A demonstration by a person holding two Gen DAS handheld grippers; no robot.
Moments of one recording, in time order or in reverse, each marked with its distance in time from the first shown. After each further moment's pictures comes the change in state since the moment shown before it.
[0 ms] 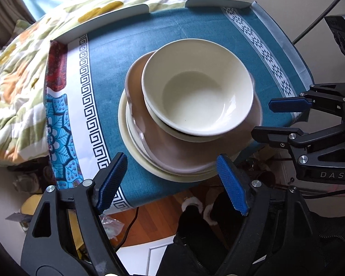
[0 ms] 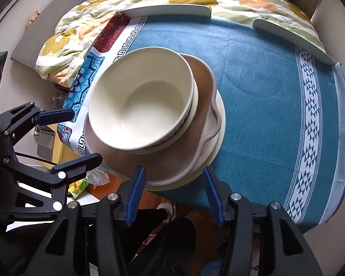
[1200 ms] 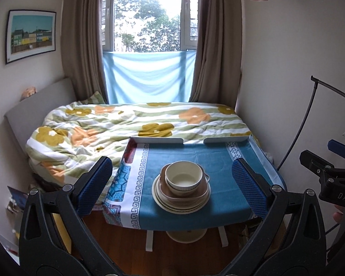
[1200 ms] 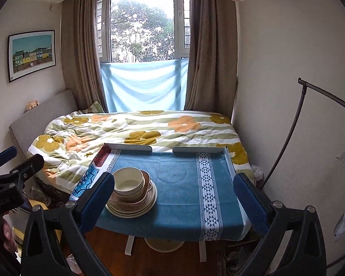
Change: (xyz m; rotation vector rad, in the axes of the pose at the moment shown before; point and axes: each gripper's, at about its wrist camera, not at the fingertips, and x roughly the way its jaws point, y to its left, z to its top) left arm -0.274 -0.124 -0.151 -0.248 -0.829 0.276; right arm -0.273 0.030 -0.198 0.112 -0.858 -0.311
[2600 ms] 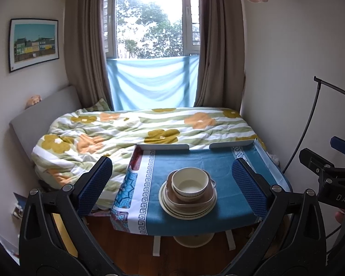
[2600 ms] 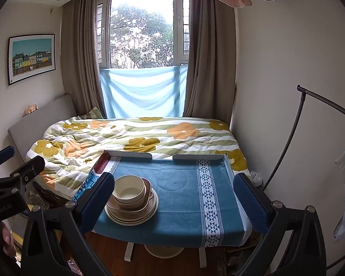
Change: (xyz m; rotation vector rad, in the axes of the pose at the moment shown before) left arm -0.005 -0.003 0.009 0.025 -0.033 0.037; right arm 0.000 0.001 0.011 -0.001 -0.034 -0.006
